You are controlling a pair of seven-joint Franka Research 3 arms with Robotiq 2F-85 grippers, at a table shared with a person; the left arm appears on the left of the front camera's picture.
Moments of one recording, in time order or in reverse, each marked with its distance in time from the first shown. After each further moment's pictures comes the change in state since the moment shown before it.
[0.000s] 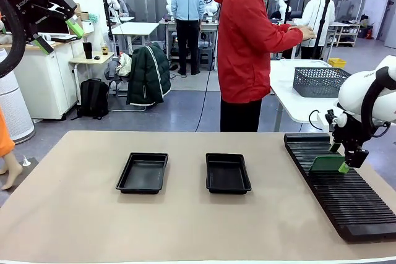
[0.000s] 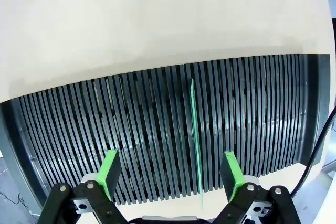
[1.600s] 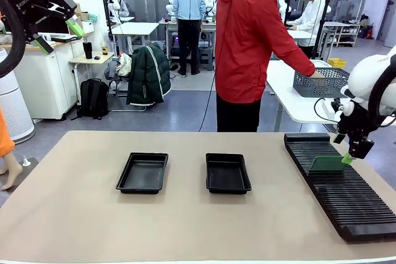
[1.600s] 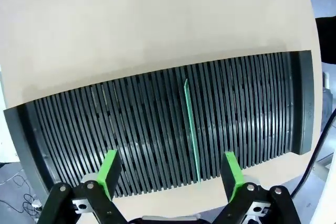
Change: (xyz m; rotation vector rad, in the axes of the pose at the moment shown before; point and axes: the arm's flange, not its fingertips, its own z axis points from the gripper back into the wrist) left arm 0.000 0.000 0.000 0.000 0.000 0.000; right arm 0.001 0.003 0.031 -0.018 -0.030 -0.040
